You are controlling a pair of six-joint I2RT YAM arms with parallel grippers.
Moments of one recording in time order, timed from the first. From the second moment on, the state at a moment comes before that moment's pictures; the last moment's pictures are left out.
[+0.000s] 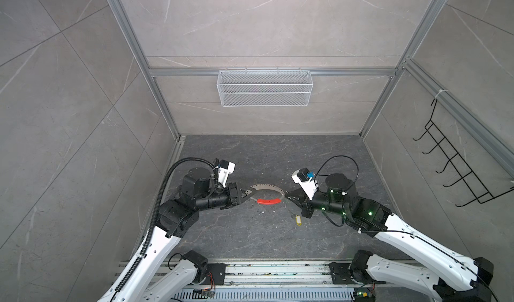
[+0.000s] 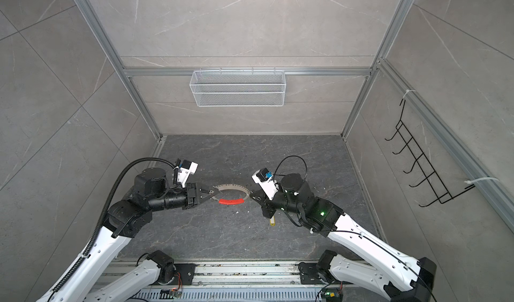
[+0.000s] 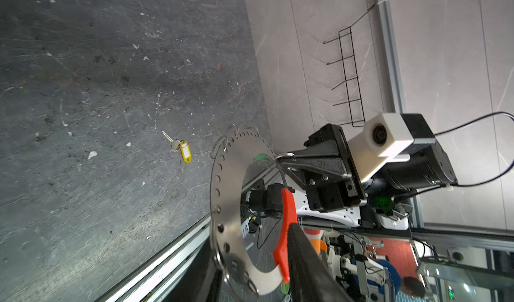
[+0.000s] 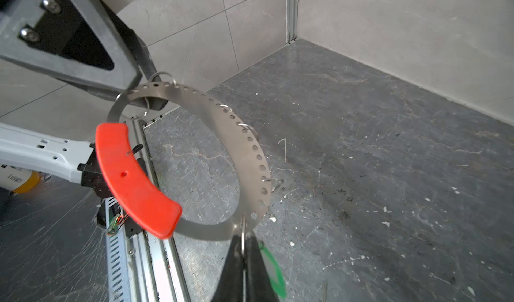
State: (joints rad) left arm -0.51 0.83 1.05 -0.71 0.62 -0.80; right arm 0.85 0.97 0.94 -0.41 -0.24 0.09
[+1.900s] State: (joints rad) left arm -0.80 0.80 0.81 -0.09 0.72 -0.46; right arm 0.92 0.93 1.02 -0.36 -0.52 0.10
